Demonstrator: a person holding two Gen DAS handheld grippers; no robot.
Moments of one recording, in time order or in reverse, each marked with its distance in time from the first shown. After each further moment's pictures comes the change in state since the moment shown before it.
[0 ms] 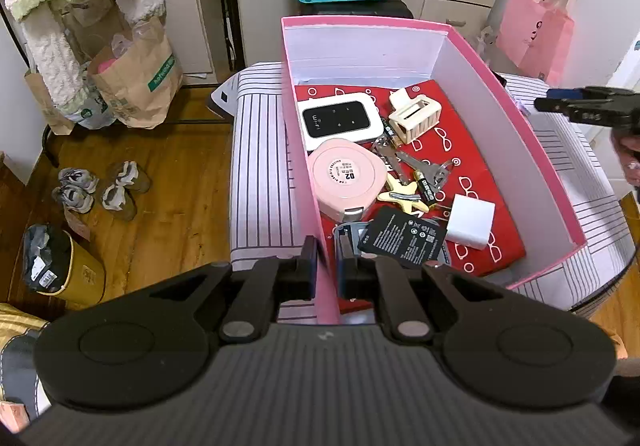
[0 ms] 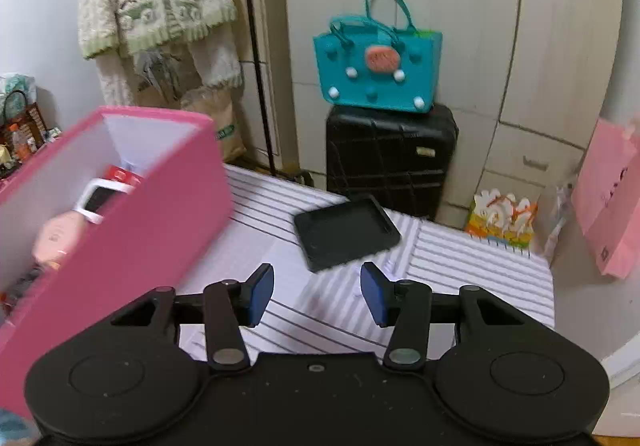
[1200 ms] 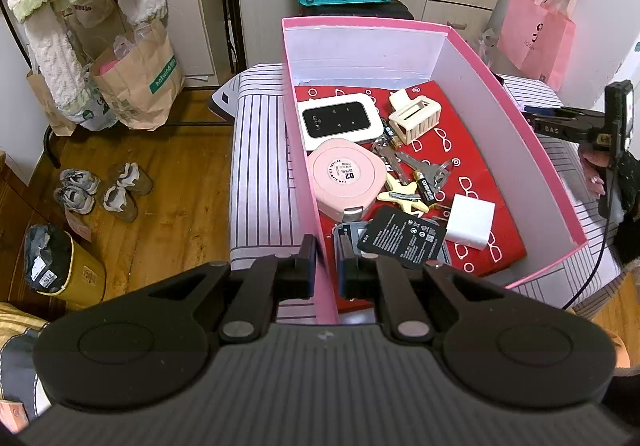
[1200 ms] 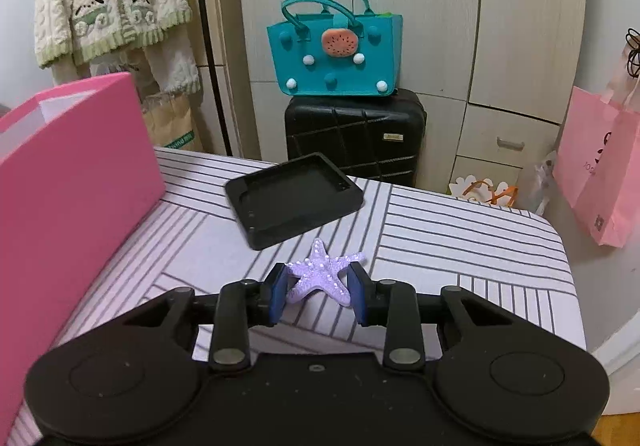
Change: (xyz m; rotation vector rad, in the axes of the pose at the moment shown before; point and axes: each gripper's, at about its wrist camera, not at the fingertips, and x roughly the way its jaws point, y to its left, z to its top) left arm -0.002 -0.004 -0.002 0.000 -0.007 0.003; right arm 0.044 -0.011 -0.034 0.066 -0.049 -0.080
